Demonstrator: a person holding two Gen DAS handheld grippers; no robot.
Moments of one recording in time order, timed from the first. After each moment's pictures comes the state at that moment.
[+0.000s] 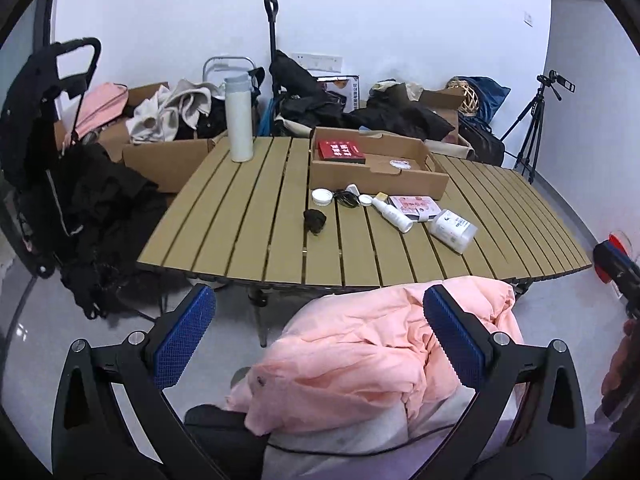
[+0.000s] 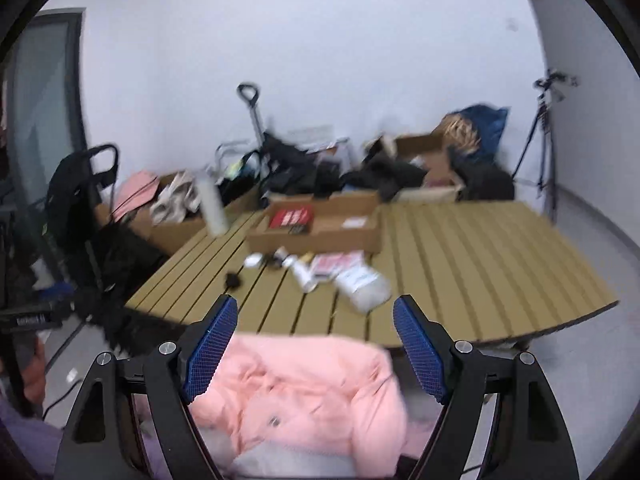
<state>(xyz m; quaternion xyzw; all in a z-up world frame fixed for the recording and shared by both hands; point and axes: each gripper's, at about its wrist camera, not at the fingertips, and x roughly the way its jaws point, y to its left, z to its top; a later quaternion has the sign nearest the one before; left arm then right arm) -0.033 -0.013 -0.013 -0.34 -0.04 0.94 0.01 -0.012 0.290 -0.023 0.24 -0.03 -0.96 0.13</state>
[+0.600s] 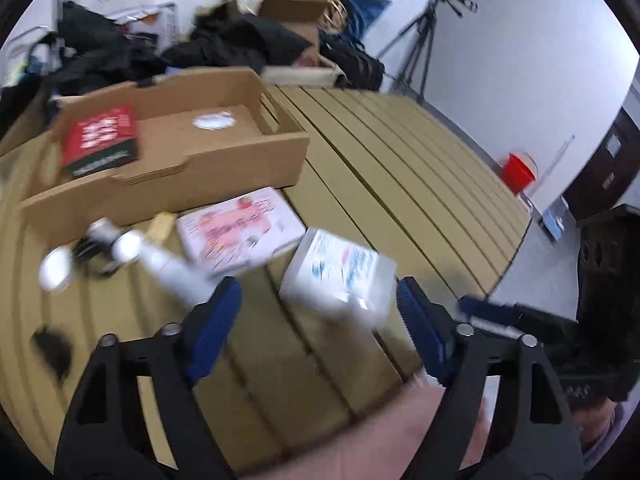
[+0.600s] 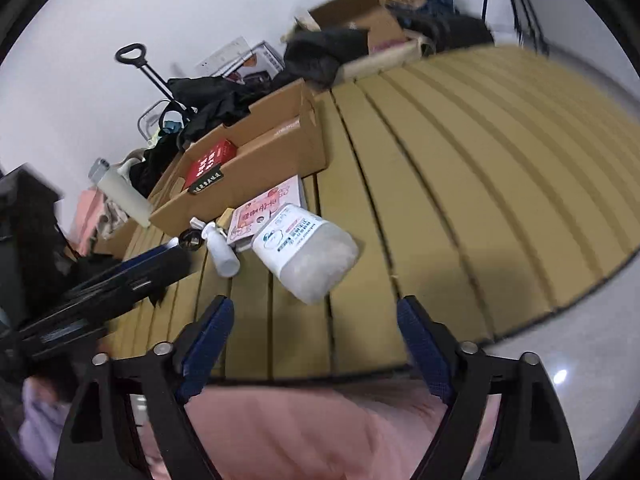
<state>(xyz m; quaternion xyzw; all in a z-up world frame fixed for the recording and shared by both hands) -0.316 0.162 -0.124 -0.44 -0.01 0.85 0.30 -0.218 0.347 -0.154 0.43 -0.21 -0.87 0.10</state>
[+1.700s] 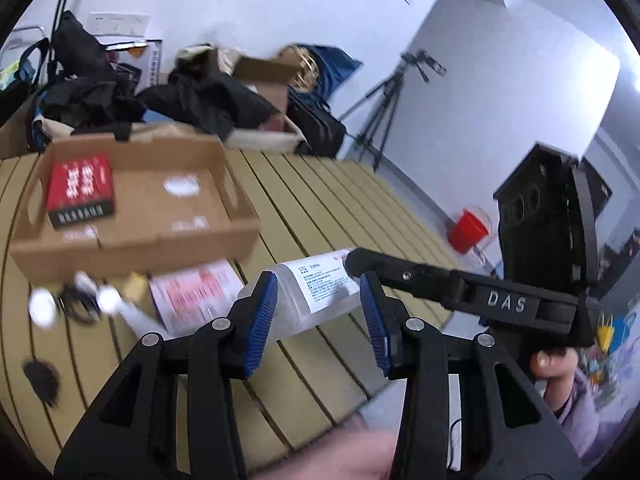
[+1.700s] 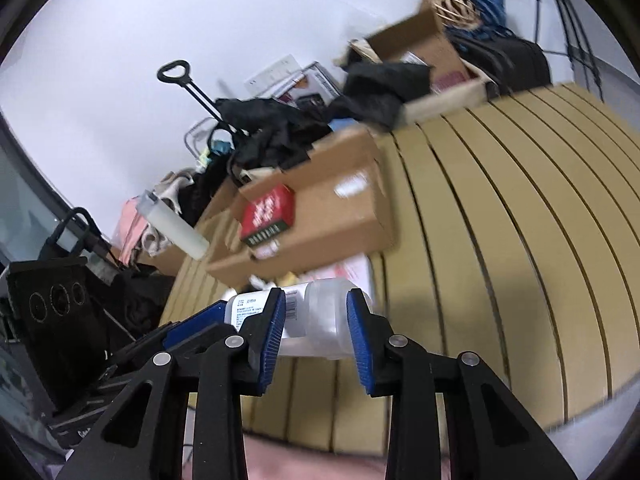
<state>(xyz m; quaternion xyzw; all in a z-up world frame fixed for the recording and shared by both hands) -0.317 0.136 -0.041 -0.36 -0.12 0.86 0.34 -0.292 0.340 -0.076 0.39 -0.21 -0.88 0.18</state>
